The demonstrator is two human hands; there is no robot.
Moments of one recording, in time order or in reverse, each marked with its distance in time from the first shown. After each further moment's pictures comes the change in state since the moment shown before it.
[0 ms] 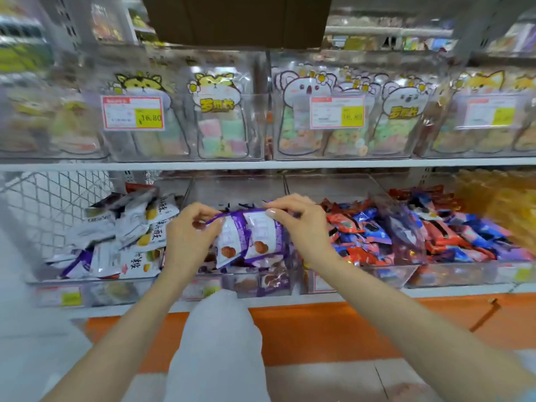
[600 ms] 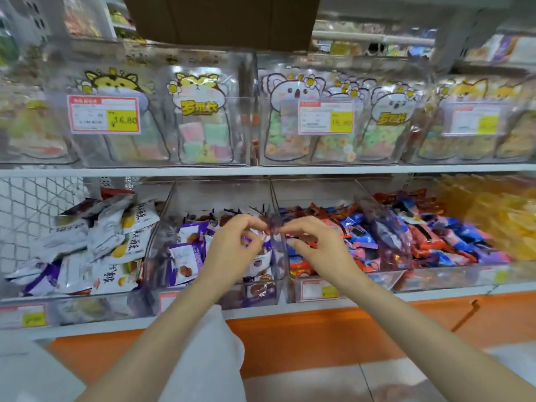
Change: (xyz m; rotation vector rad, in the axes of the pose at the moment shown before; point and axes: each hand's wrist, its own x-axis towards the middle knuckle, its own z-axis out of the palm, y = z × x) left_hand -0.006 0.019 0.059 -0.012 -0.327 0.138; right_hand -0.016 0.026 -0.045 -0.239 -0.203 0.040
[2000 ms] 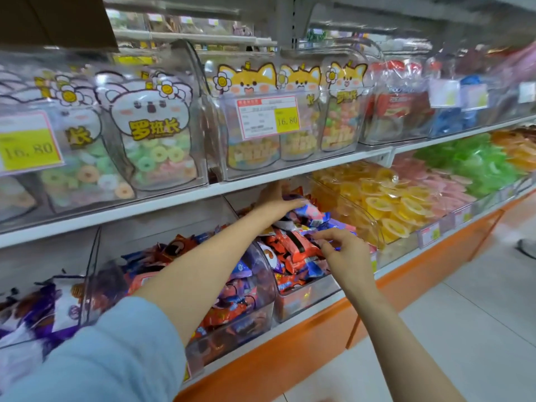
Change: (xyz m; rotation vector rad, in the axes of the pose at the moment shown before) left_hand 0.201 0.124 0.337 -0.016 -0.475 0.072; right_hand -0.057 0.172 -0.203 -0.200 0.660 0.511
